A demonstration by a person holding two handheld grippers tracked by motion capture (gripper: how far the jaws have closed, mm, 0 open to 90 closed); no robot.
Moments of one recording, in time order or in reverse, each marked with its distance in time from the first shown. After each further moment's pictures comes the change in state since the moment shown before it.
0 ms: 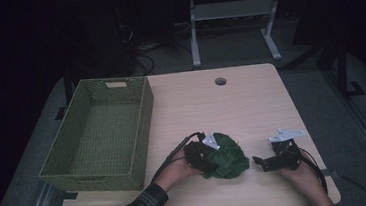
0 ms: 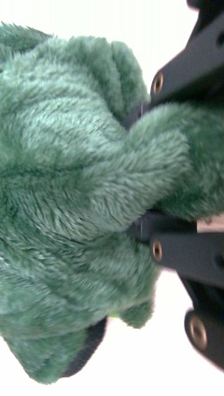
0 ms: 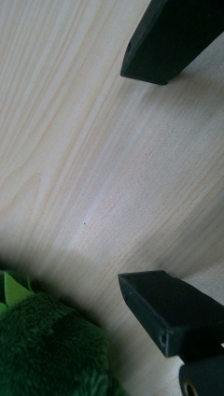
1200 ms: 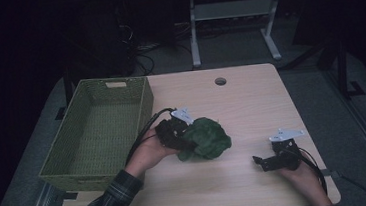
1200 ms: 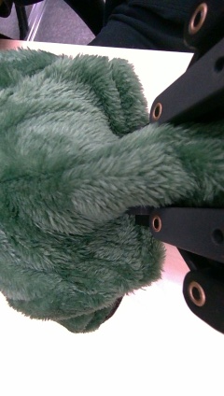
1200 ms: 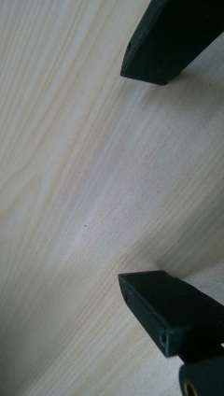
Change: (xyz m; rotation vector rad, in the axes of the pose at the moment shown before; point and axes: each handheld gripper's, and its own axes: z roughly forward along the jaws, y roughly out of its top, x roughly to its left) left arm 0.023 0.006 -0.122 -0.053 0.028 -0.112; right arm 0.000 0.000 0.000 -0.001 -0.006 0.008
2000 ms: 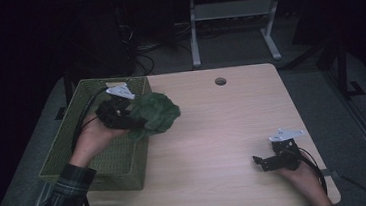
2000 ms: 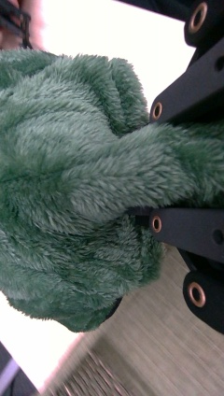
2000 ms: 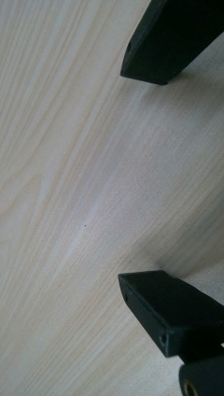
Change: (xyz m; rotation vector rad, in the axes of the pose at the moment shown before) left arm 0.047 -0.050 -0.127 -0.055 0.232 -0.152; right arm 0.000 0.000 0.000 0.000 0.000 0.000
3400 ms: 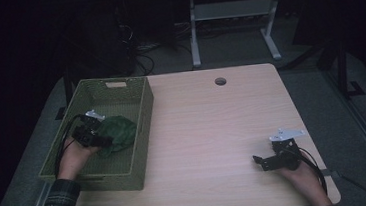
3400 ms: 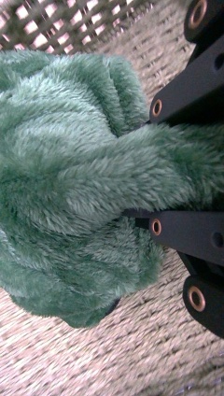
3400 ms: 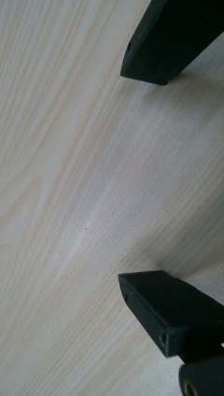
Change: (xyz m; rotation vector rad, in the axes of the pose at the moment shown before) left arm 0.075 -0.124 0.043 0.187 0.219 -0.287; right arm -0.001 0.000 0.000 0.001 -0.006 0.007
